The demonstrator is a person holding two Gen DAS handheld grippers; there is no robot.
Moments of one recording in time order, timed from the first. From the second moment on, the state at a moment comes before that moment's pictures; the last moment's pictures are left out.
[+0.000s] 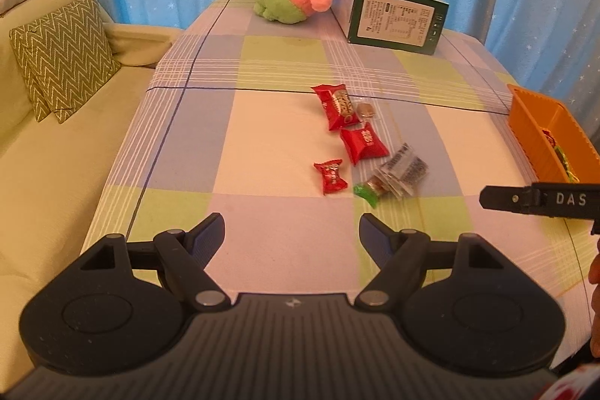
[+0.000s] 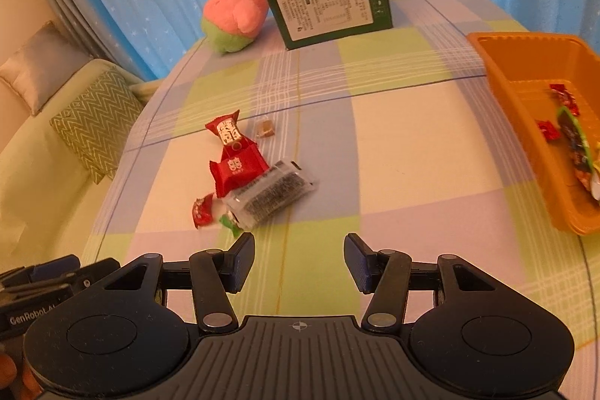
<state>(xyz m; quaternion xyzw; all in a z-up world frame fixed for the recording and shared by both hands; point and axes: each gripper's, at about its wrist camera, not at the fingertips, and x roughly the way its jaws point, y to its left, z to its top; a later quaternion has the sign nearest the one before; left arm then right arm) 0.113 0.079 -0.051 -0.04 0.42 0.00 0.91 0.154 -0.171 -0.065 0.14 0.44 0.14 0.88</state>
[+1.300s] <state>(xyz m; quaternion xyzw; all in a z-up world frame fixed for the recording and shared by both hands) 0.162 0.088 -0.088 -0.05 0.44 -0.03 0.90 0.223 -0.140 -0.123 0.01 0.48 0.15 0.87</state>
